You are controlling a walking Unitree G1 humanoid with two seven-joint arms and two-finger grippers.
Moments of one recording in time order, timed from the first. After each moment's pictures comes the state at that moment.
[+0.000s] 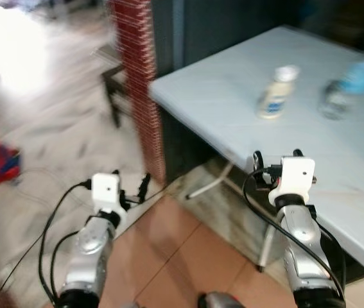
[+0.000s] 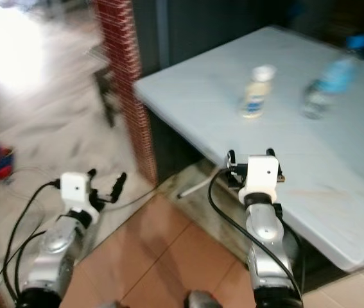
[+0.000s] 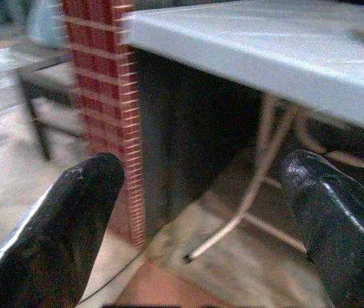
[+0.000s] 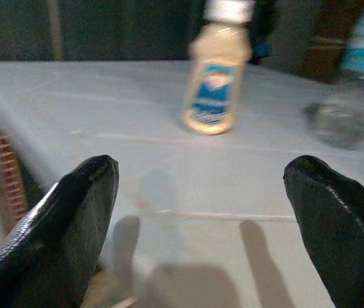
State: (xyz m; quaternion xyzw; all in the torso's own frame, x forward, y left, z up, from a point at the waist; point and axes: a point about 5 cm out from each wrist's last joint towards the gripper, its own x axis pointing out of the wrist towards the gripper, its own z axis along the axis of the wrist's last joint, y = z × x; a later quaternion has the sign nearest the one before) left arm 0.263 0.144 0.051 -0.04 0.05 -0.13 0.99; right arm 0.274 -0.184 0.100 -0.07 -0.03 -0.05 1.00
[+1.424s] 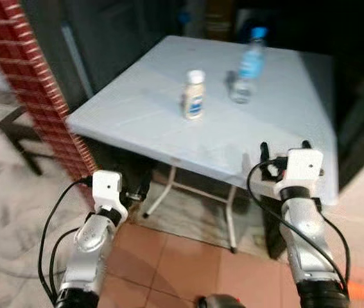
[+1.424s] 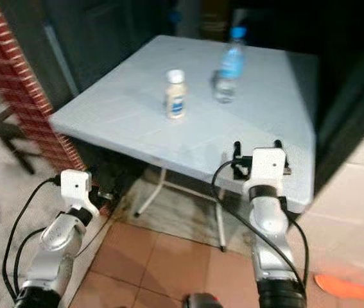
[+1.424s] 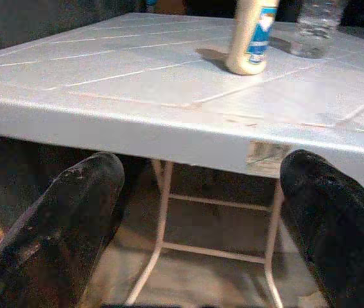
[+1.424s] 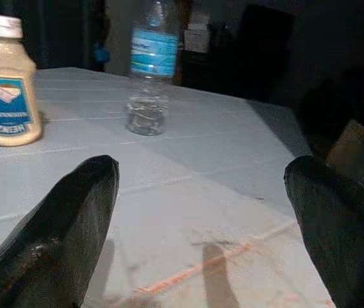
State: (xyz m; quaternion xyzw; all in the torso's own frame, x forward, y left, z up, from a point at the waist) left arm 0.268 0.145 0.061 -0.03 0.03 -0.14 0.99; right arm 0.280 -0.191 0.111 -0.08 -0.05 -0.07 0.99
